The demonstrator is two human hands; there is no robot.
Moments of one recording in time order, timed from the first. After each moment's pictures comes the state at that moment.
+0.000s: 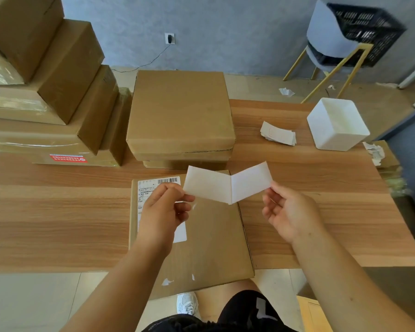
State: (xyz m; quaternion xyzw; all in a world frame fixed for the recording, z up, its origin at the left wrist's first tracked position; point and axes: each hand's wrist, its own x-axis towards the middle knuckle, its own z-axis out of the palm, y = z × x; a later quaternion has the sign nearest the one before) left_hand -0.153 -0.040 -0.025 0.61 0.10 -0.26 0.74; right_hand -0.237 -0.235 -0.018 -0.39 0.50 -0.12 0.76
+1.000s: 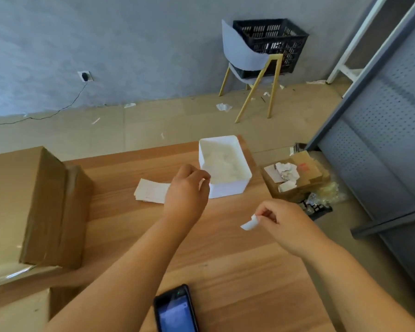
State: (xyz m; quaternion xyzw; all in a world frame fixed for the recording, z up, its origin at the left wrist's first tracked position) left_hand -0.132 -0.486 -0.049 0.85 -0.36 0.00 0.39; right_hand -0.309 -0.618 -0.026 -0.90 0.29 0.03 0.33
